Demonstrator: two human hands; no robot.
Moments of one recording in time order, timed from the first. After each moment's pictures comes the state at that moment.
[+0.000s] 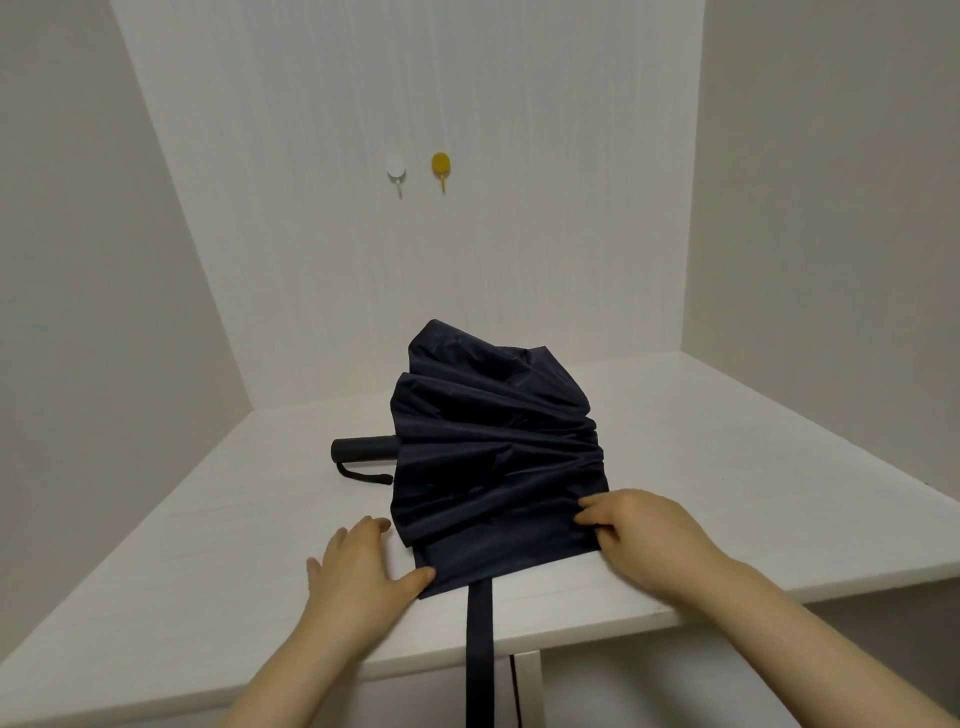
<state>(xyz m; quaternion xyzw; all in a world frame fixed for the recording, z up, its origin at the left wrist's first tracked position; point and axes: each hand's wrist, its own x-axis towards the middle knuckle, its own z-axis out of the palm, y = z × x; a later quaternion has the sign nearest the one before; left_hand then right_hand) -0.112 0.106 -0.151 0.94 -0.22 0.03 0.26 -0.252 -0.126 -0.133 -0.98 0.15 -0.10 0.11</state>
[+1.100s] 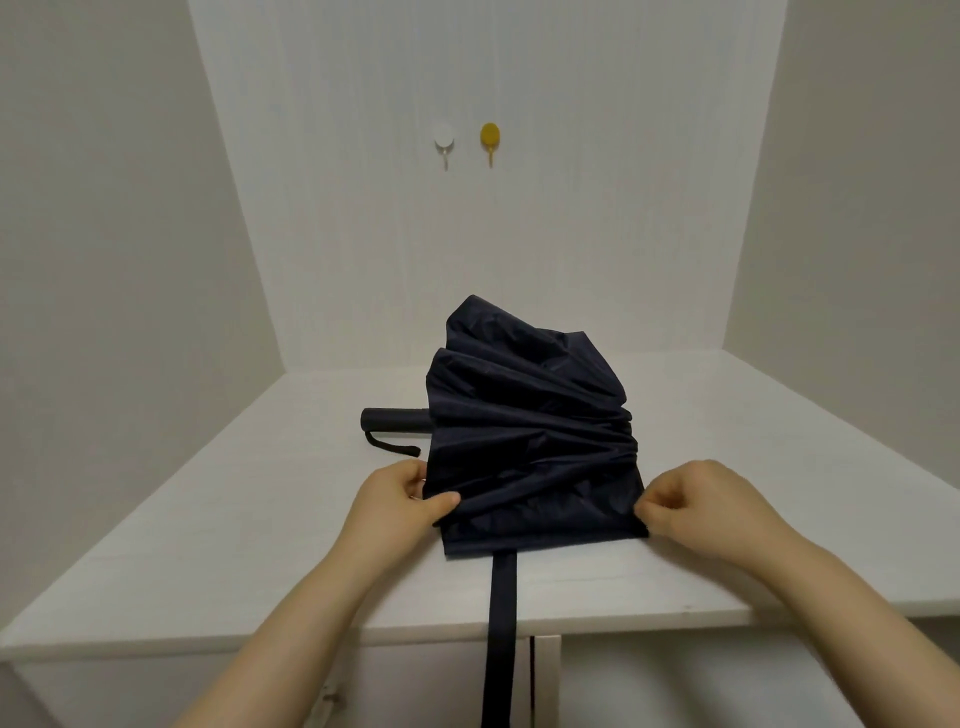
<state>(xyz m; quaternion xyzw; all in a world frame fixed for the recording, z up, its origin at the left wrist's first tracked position) -0.109 0.096 -0.123 0.84 -0.22 -0.04 0.50 -0.257 -0.148 -0.118 -0.95 0.21 -0.12 0.20</state>
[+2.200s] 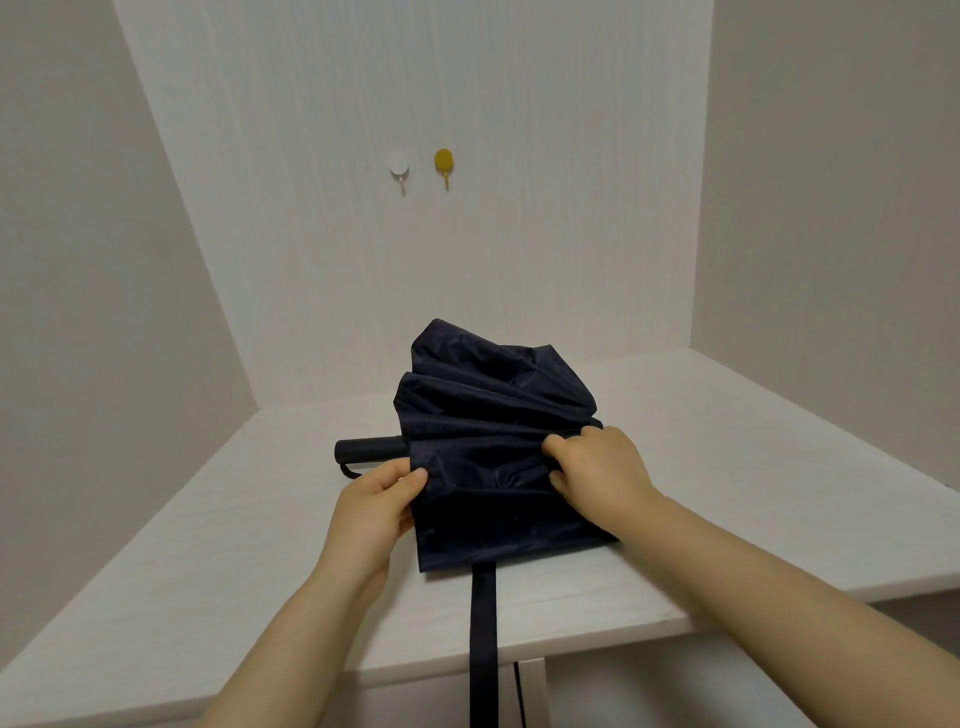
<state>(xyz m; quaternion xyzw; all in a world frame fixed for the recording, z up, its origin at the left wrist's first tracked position) -0.119 0.079 -0.104 0.67 -0.21 -0.12 0.70 -0.186 -0.129 -0.113 -0.95 0.11 -0.27 -0.09</state>
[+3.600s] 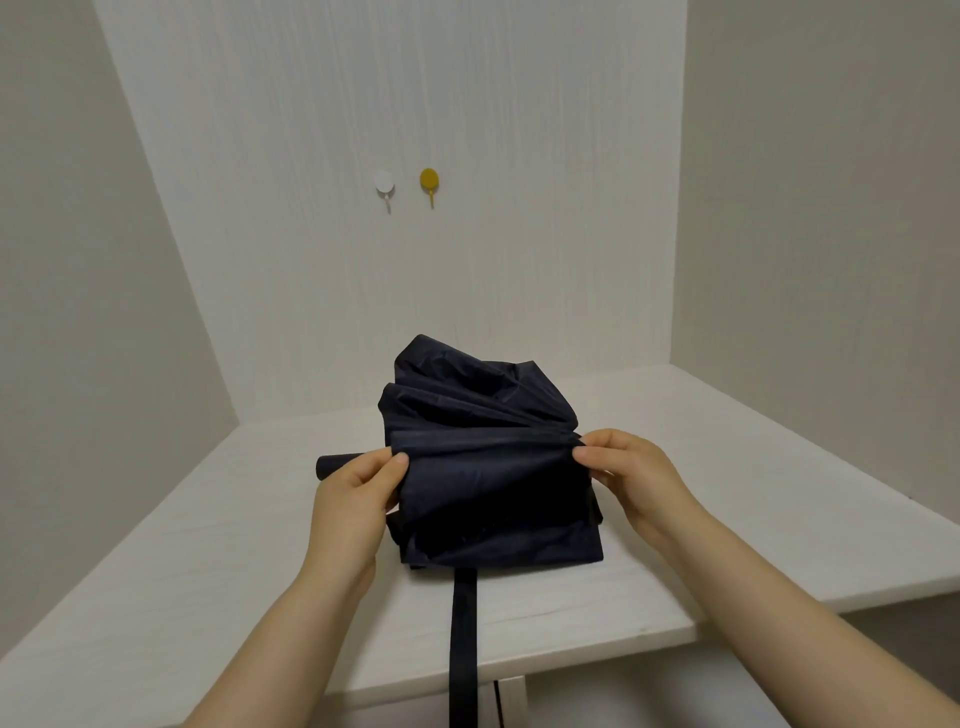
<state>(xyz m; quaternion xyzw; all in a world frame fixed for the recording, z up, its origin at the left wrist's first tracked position) -0.125 0.067 -0.083 0.65 -0.18 -0.04 0.73 -0.222 -0.152 -0.104 -0.61 0.14 -0.27 0.73</state>
